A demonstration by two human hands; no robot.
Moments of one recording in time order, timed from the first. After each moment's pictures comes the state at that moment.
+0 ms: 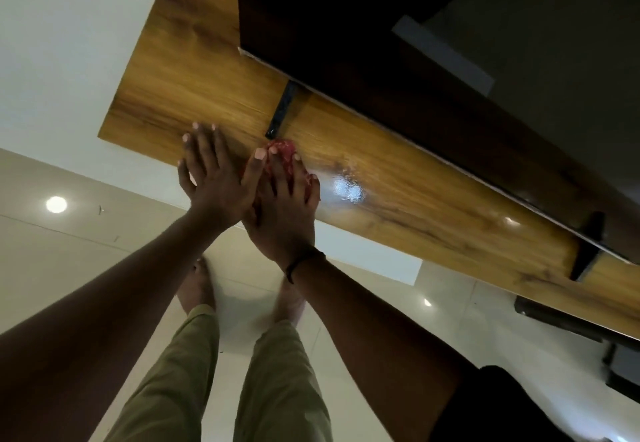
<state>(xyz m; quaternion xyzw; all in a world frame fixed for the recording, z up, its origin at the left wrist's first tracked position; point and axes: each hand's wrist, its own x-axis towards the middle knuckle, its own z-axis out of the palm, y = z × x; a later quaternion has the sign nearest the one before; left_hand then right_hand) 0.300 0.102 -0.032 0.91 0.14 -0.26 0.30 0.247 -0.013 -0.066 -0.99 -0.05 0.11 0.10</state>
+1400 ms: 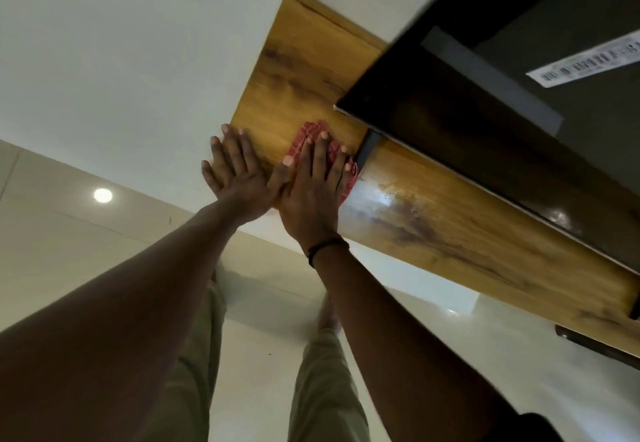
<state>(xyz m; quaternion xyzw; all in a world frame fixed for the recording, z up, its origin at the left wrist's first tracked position) 0.365 0.209 -0.047 0.89 0.13 -0.35 0.26 0.340 0.091 -0.033 -0.98 0.04 0.19 0.09</state>
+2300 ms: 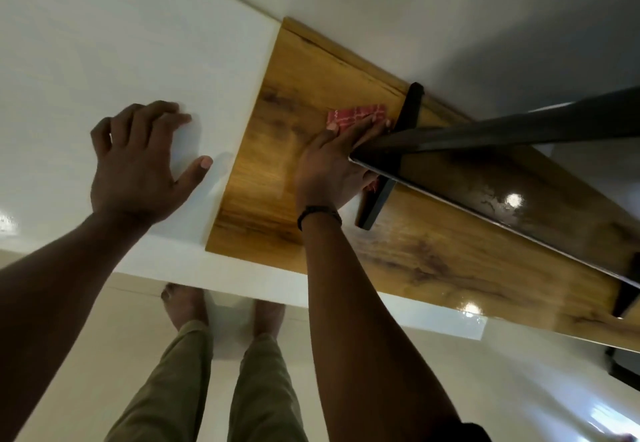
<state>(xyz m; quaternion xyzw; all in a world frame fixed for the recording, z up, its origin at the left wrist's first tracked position) 0.469 0.363 -0.110 0.98 -0.11 0.01 0.16 0.478 0.122 -0.071 -0.92 0.38 0.03 0.07</state>
